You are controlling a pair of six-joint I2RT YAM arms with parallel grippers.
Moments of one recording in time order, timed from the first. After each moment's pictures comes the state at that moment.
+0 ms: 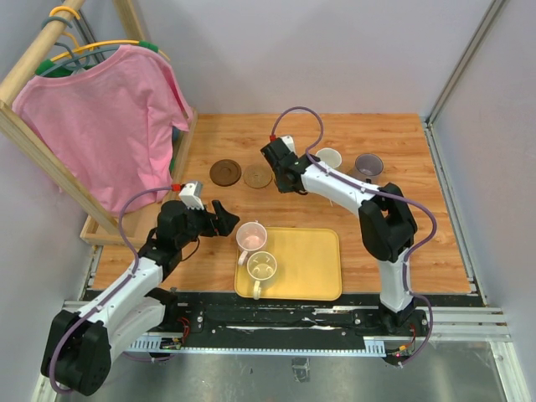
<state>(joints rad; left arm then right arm) -0.33 0.87 0.34 0.16 0.21 -0.45 0.73 1.99 1.61 -0.61 0.40 0.36</state>
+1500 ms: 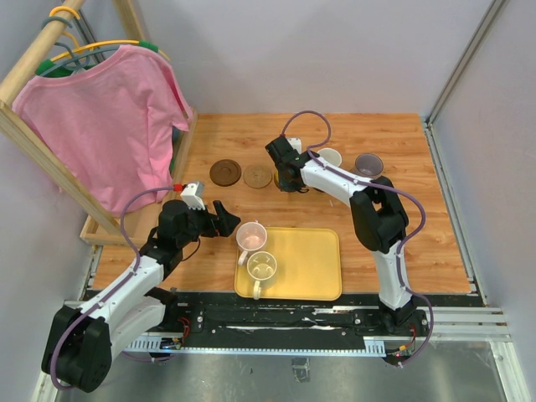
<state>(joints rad) -0.33 0.89 0.34 0.16 0.23 -0.45 0.66 2.10 1.67 -0.62 0.32 0.50</state>
